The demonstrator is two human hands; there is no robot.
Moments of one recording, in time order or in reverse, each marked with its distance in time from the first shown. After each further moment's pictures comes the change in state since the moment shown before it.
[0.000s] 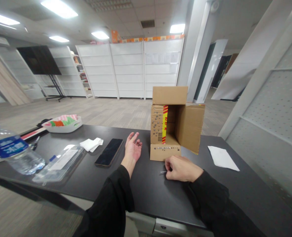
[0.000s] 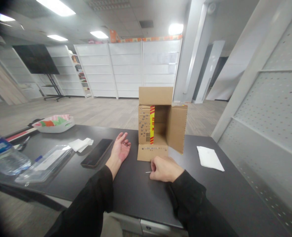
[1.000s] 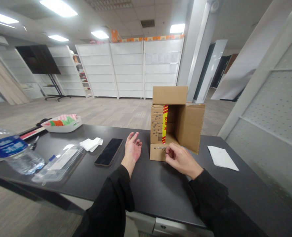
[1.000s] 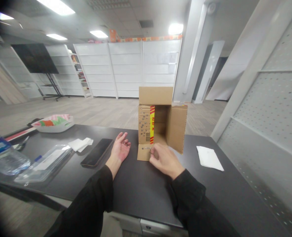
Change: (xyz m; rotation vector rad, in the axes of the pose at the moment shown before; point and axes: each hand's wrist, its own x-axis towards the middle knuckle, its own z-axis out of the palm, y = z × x) left_hand 0.001 0.000 -0.002 0.002 -0.003 -0.008; right_hand 0.008 0.011 0.001 0.174 0.496 -0.150
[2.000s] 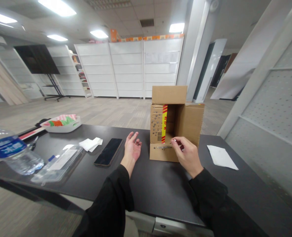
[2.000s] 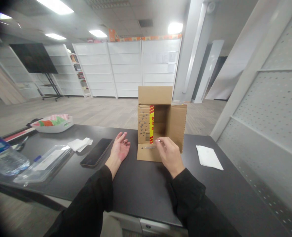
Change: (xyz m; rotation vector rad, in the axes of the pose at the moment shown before) left_hand -0.004 0.001 0.004 -0.004 0.014 0.000; right_hand 0.001 0.005 -0.001 0.129 0.499 0.018
